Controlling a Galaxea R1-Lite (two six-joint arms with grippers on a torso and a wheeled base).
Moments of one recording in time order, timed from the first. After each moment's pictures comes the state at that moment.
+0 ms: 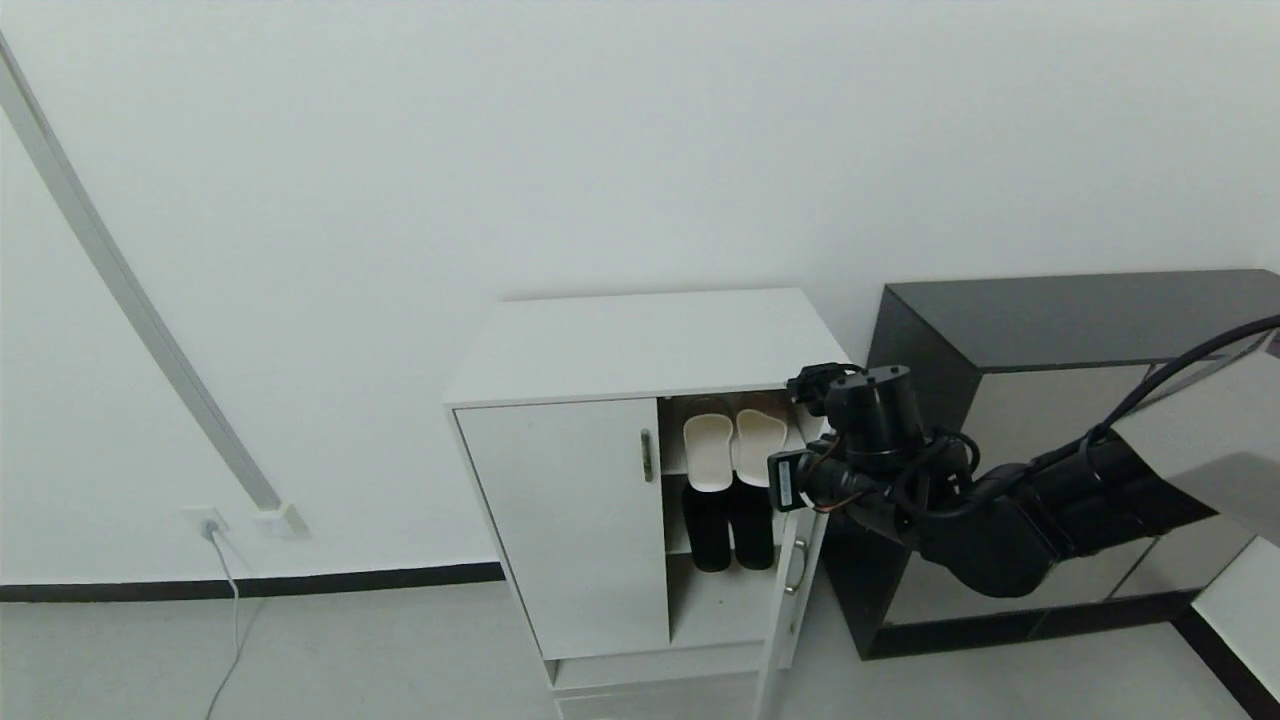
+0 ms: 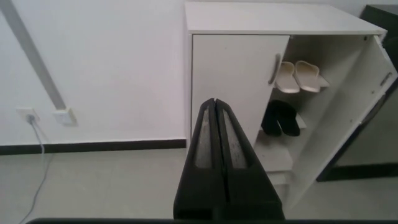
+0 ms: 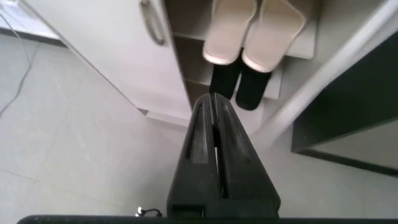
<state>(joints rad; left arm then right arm) 0.00 0.00 0.00 0.00 0.05 -0.03 0.62 2.06 -1.08 -0.57 -0.22 0.16</state>
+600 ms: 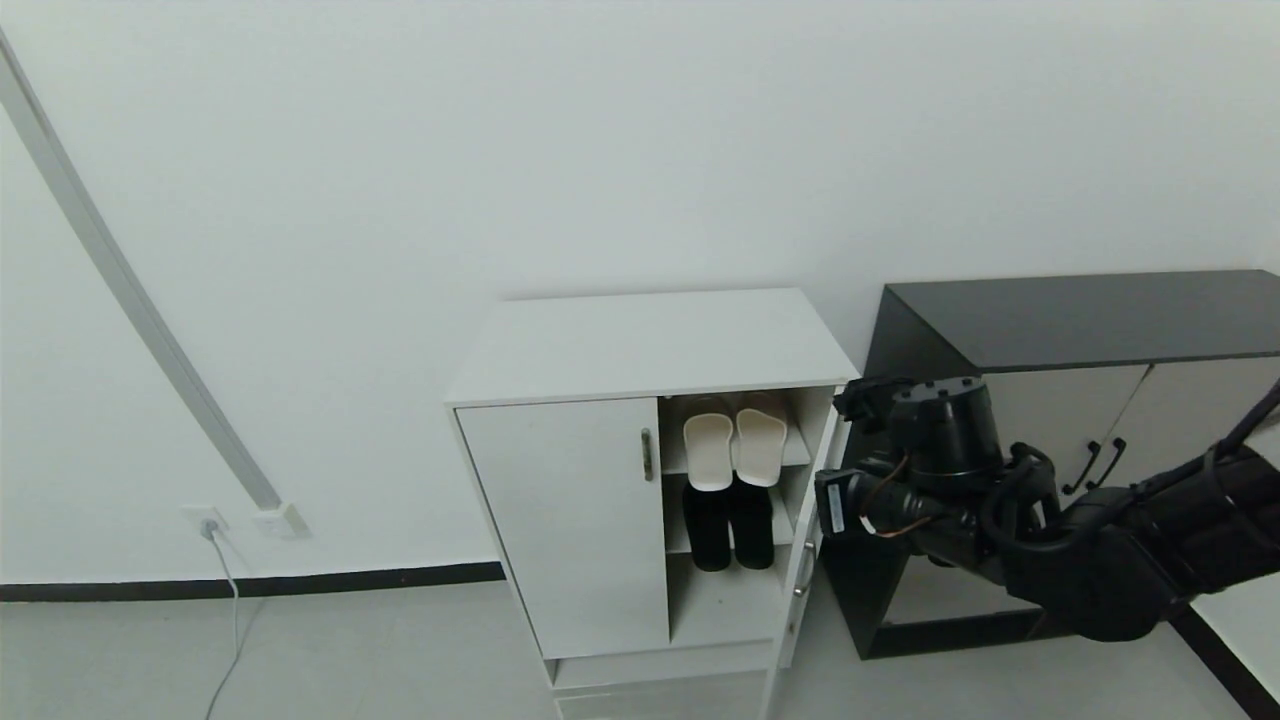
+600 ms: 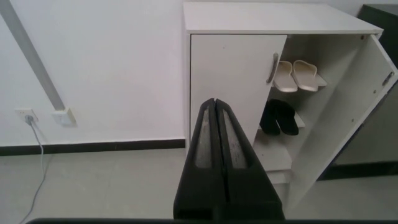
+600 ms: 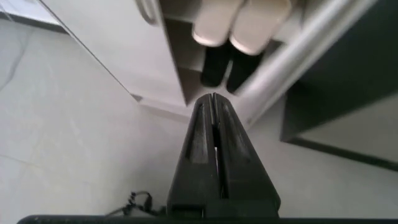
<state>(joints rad) 0.00 0.00 0.00 0.00 0.05 -0.02 0.58 1.91 -0.86 -0.60 -0.21 0.11</state>
